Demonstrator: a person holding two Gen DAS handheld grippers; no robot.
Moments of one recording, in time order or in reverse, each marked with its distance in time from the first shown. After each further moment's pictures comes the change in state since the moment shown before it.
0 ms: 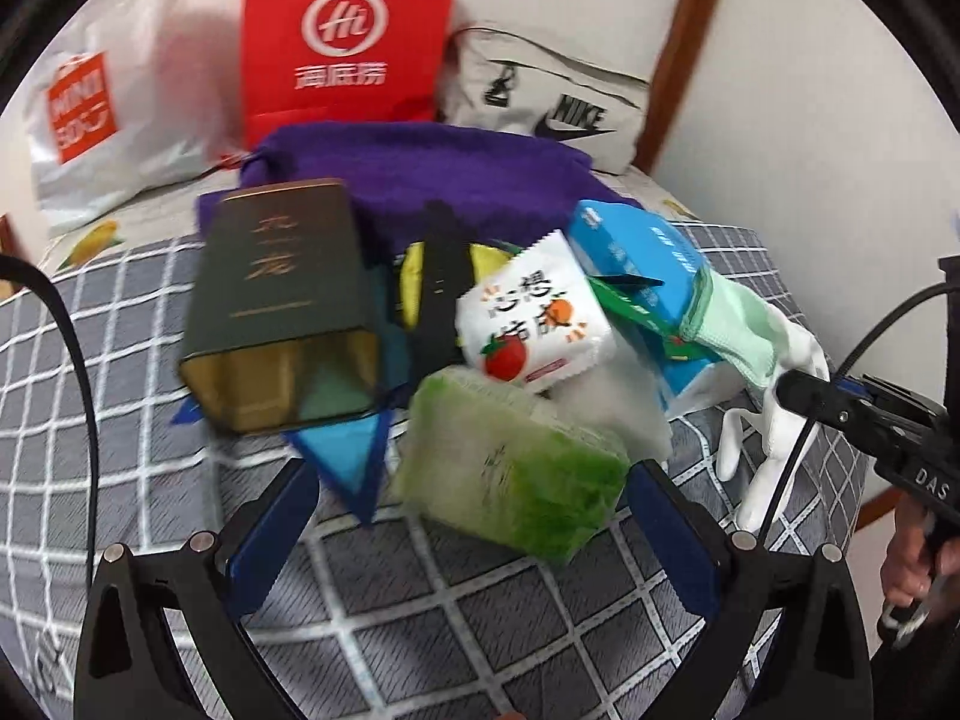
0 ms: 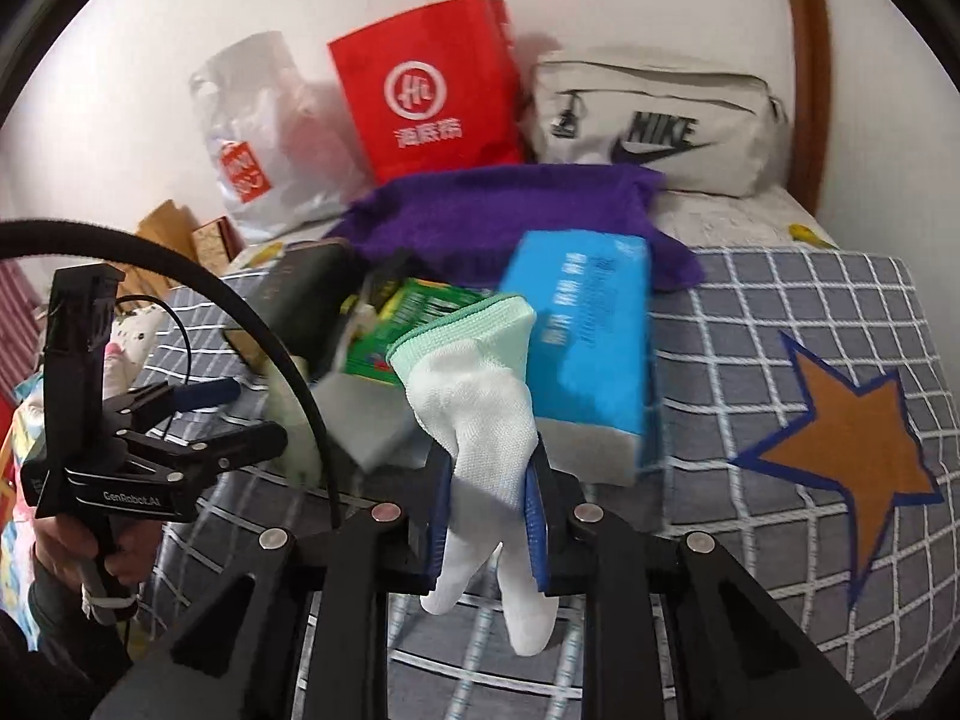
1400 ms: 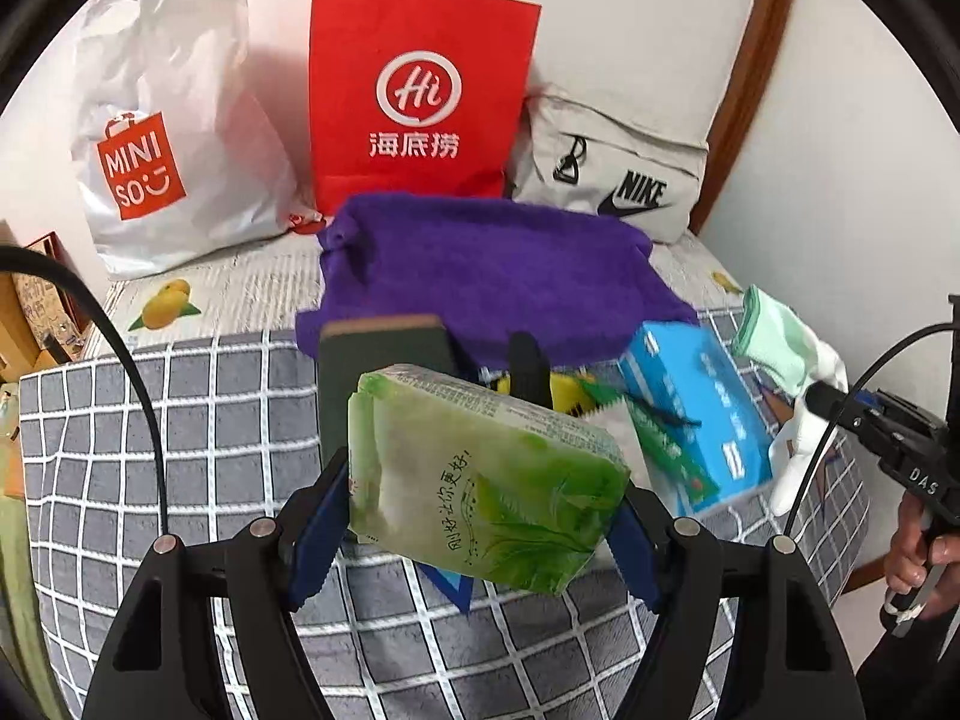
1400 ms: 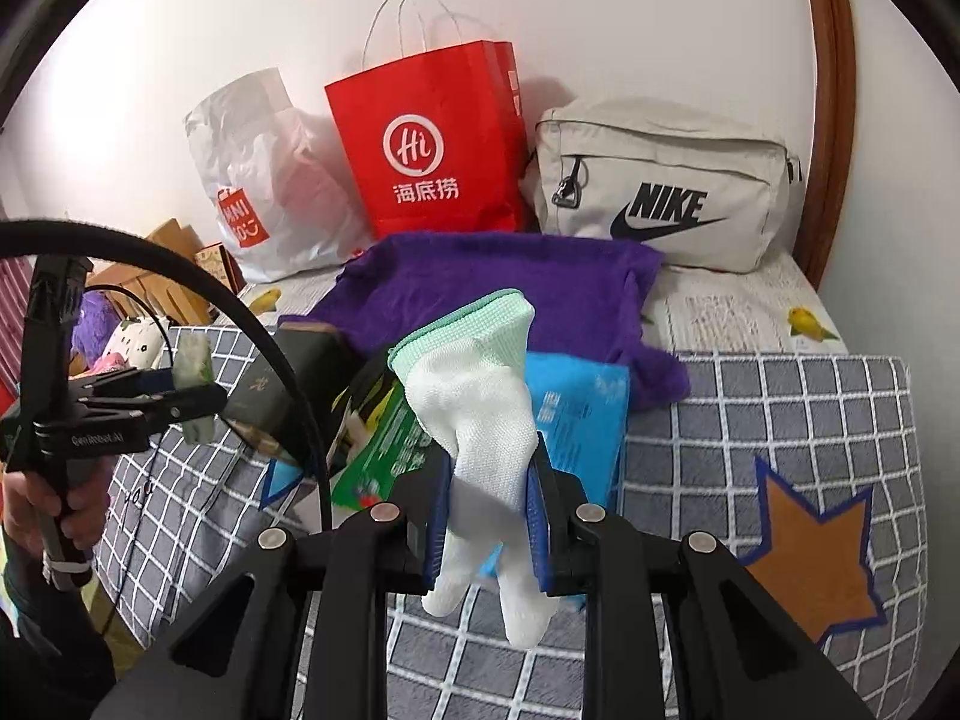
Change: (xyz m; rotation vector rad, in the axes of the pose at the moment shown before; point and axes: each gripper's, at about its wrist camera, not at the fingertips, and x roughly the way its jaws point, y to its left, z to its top) left arm -0.039 0.025 0.071 -0.056 -0.018 0.089; right arm -0.007 -0.016 0.082 -0.059 -0.035 0.022
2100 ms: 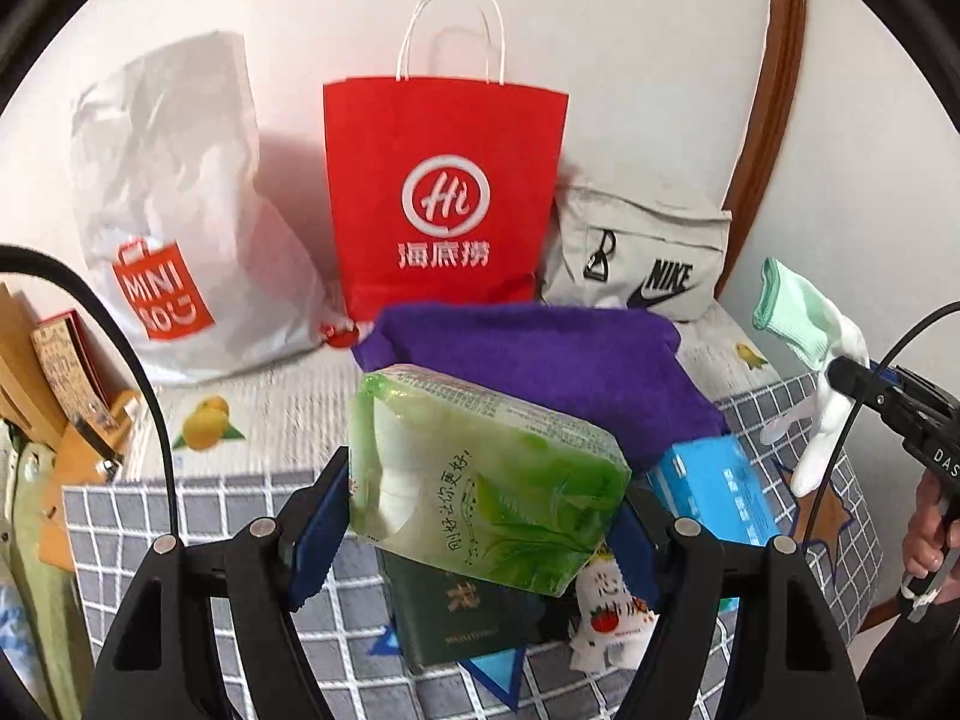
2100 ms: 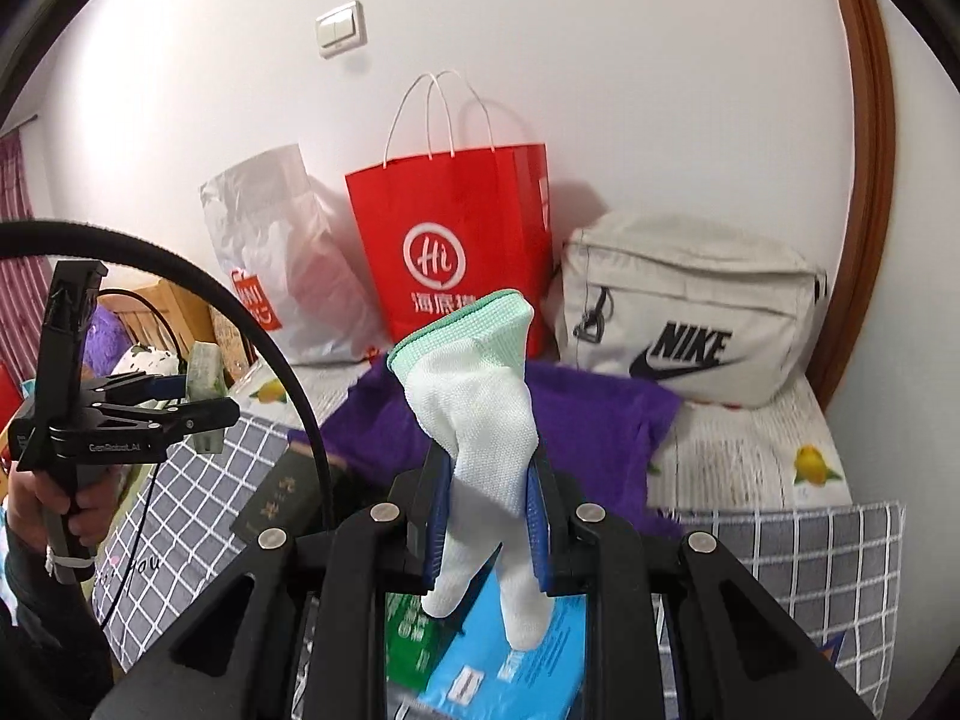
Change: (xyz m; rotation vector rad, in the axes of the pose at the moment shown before) left arm -0.016 0.013 0.082 0.024 -0.101 0.058; right arm -0.006 0.008 0.088 -0.080 -0.152 0.030
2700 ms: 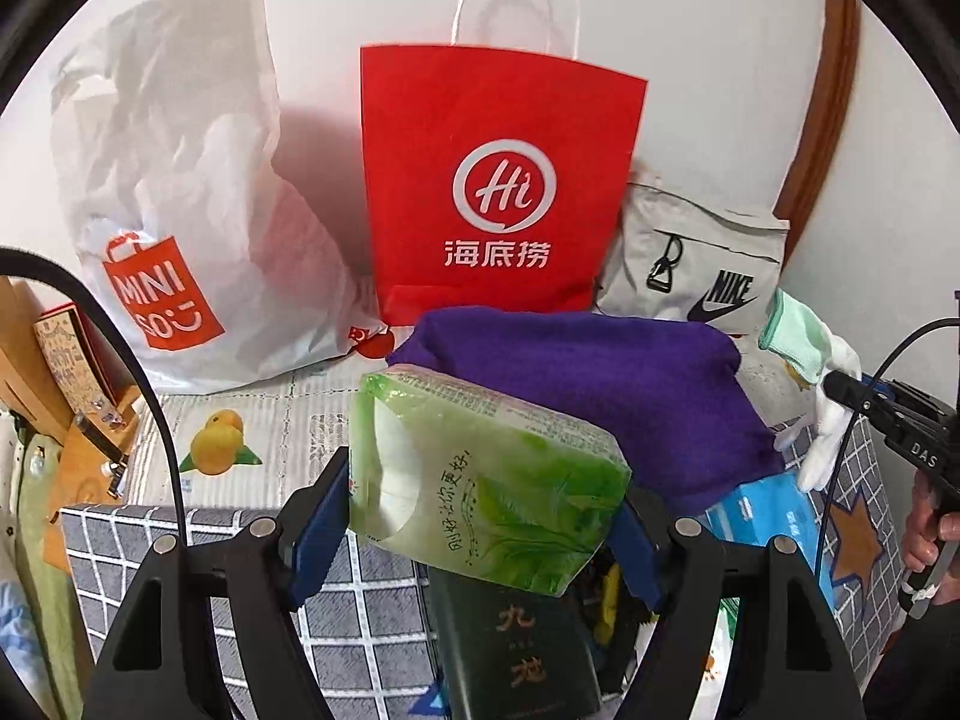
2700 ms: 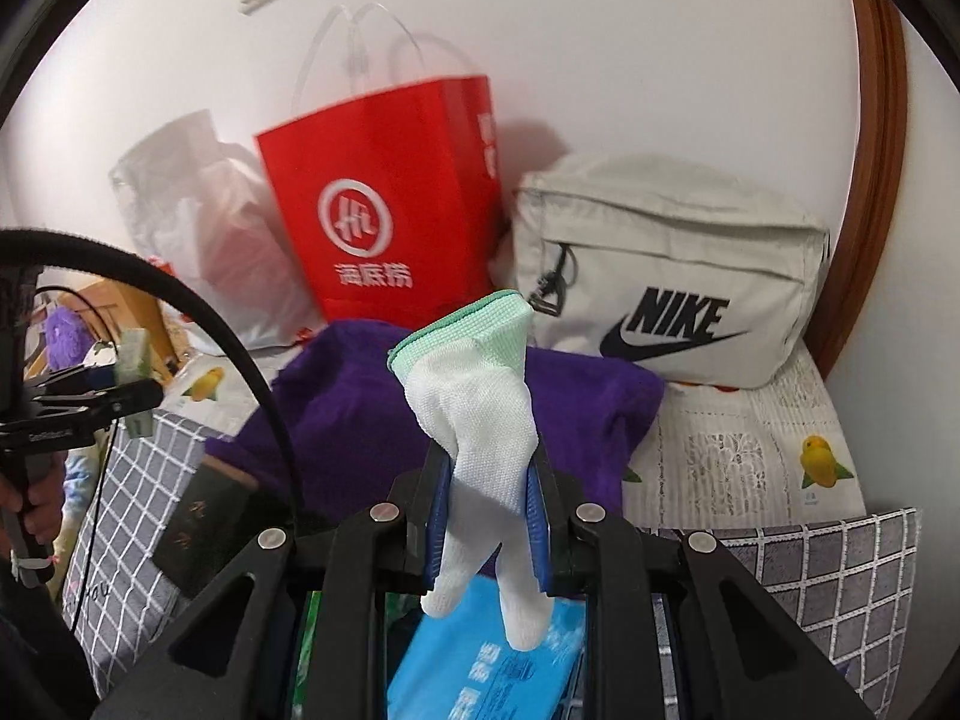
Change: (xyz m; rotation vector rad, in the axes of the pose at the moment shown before) left arm 0.045 0.032 0.026 -0.032 0.025 0.057; right arm 0.087 -0.044 0.011 0.057 0.116 -0.065
